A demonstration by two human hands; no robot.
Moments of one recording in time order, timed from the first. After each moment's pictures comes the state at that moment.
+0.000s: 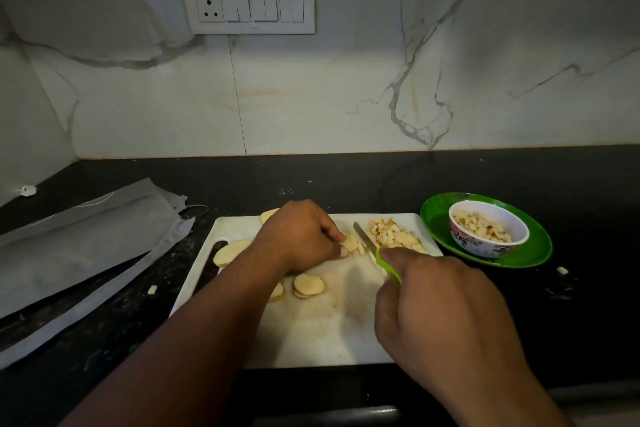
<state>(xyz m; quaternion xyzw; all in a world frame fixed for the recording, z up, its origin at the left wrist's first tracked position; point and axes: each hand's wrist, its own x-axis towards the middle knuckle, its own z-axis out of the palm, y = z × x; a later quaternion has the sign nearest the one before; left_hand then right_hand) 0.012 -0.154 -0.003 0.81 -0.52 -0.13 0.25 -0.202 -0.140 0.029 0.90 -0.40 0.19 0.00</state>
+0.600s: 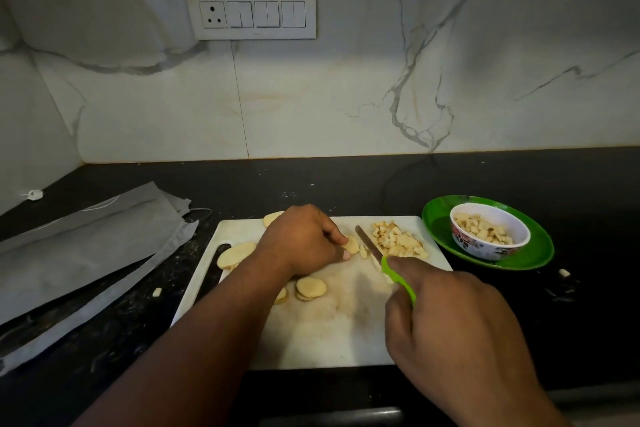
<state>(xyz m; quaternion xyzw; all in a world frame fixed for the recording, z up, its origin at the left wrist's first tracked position) 0.008 -0.150 -0.003 0.81 -0.51 -0.13 0.27 -0.211 -0.136 0.024 0.89 -0.41 0.20 -0.01</state>
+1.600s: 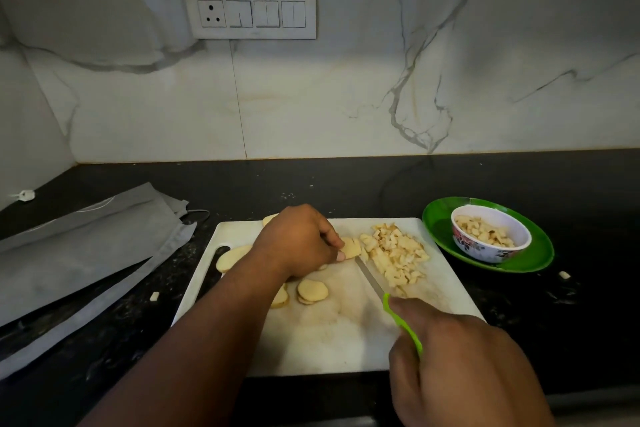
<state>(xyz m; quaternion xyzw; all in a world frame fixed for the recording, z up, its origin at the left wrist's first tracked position) 0.015 -0.148 -0.001 0.81 -0.51 -0.15 0.26 -0.220 -0.118 0.014 0.89 -0.42 0.15 -0.06</state>
